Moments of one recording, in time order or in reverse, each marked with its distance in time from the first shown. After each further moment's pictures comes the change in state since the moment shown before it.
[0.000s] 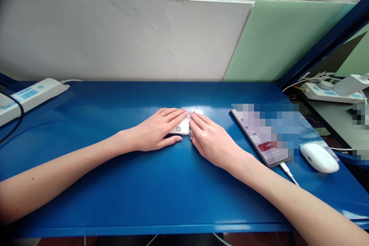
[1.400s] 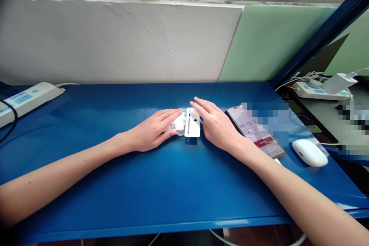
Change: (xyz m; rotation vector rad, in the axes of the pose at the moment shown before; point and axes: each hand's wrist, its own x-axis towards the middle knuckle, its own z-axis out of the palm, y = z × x) left_hand -0.003 -0.003 0.003 -0.124 0.124 0.007; right_hand -0.003 0.038 0.002 0.098 0.081 0.181
